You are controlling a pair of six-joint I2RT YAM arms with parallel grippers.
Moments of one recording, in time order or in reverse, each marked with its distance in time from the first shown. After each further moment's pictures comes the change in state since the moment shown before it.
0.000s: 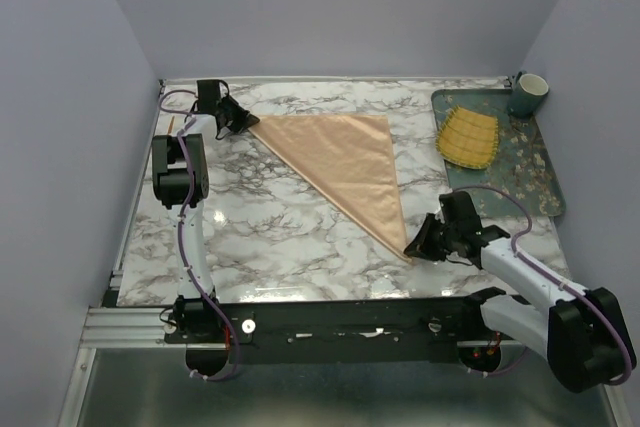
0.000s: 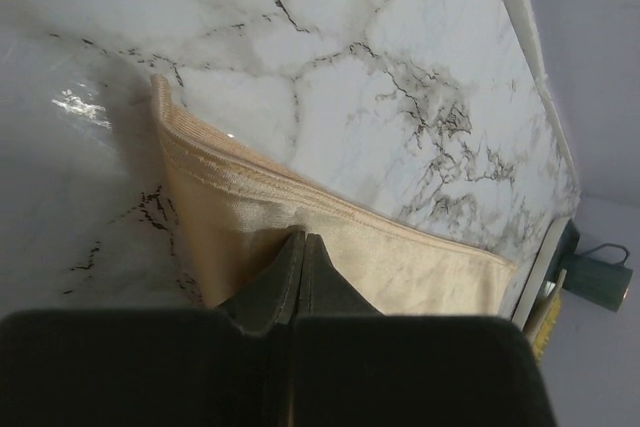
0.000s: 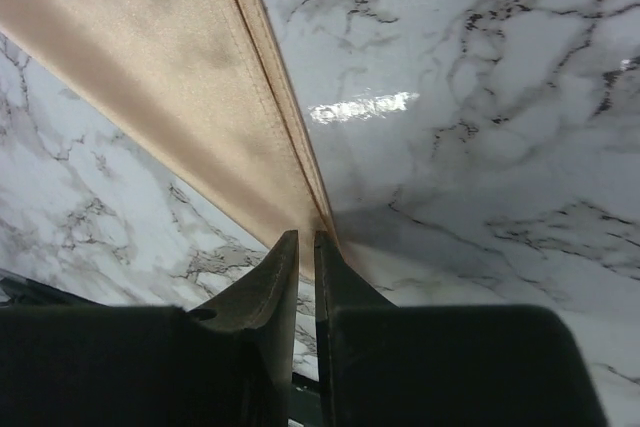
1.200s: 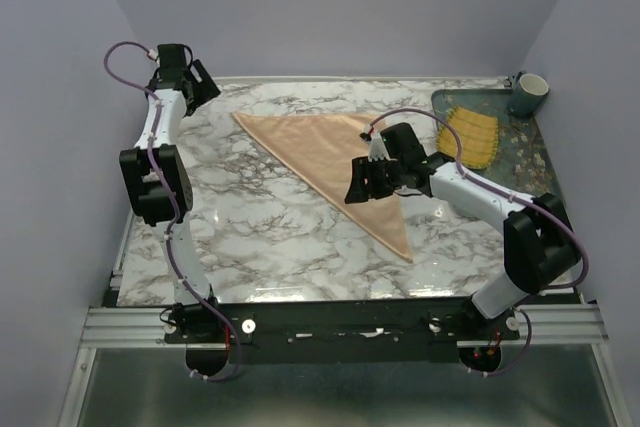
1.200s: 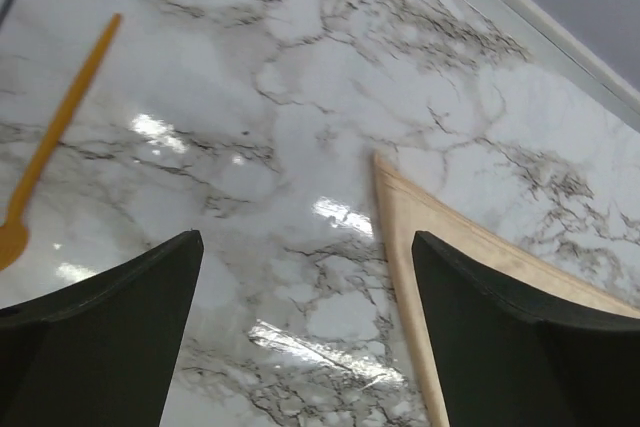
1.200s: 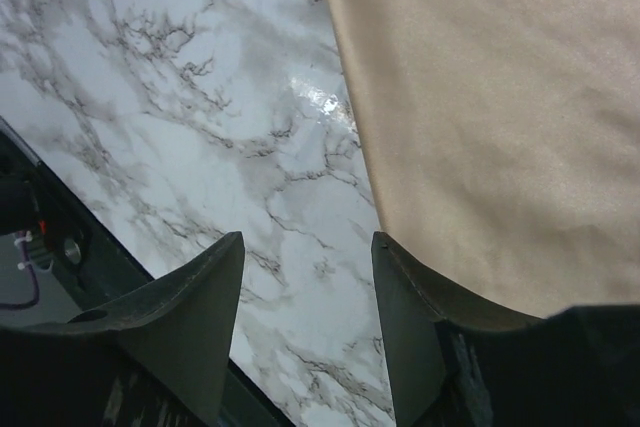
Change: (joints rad) left arm 0.060 -0.248 0.154 -0.453 -0.404 0.426; right arm 0.236 0.539 0.697 -0.010 -0.144 -0.433
